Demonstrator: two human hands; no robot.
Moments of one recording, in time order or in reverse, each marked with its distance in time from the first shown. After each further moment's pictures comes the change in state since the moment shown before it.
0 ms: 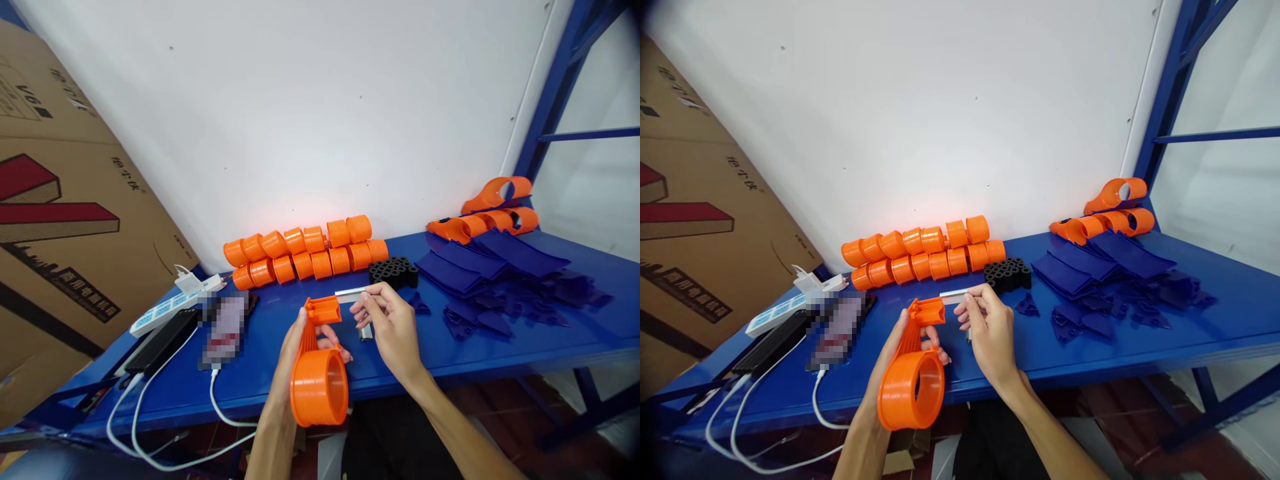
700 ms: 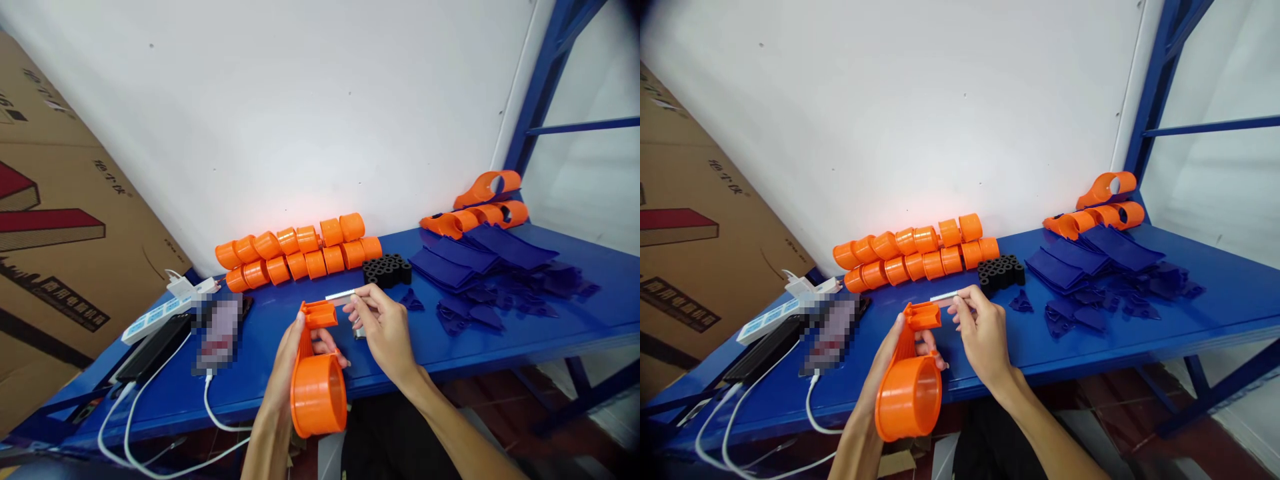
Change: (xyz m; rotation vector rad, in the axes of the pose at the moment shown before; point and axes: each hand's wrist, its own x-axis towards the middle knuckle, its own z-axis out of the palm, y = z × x) left_hand 0.007 -0.004 -0.005 0.104 -0.025 0.016; right_hand -0.003 0.003 -0.002 -0.121 -0.031 -0.055
